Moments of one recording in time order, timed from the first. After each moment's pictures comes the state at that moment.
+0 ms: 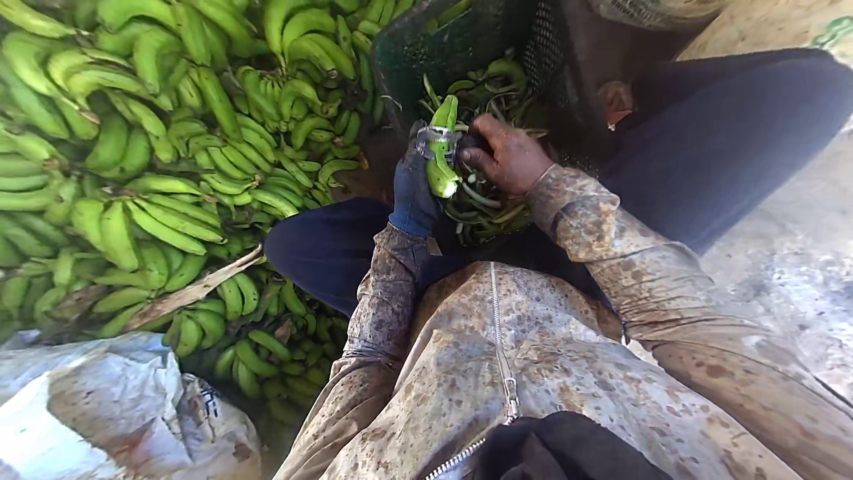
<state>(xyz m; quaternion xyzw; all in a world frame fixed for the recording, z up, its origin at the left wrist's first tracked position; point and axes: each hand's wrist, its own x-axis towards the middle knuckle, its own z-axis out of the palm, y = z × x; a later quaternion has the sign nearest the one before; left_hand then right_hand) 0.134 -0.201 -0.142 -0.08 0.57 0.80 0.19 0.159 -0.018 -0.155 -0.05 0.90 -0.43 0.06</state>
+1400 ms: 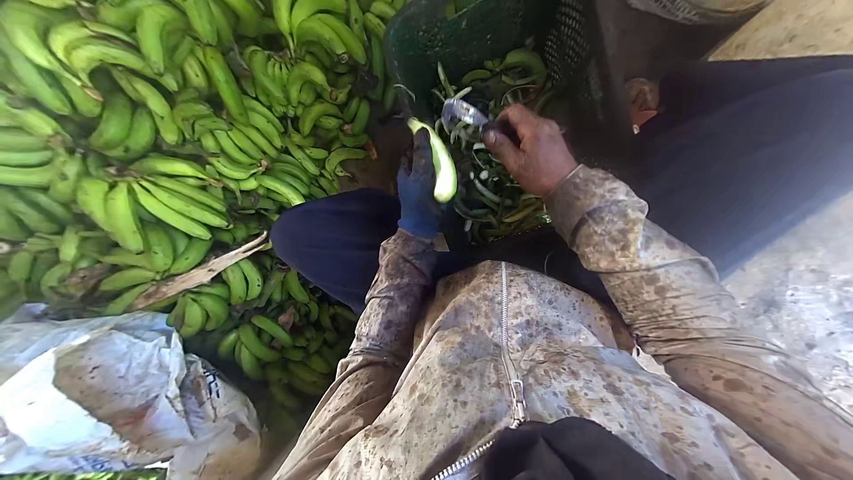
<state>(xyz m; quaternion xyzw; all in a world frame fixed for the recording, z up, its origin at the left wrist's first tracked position) 0.133 -0.218 -0.162 -0.13 0.64 0.75 0.12 0.157 -0.016 -0.162 -0.02 0.88 -0.48 0.04</state>
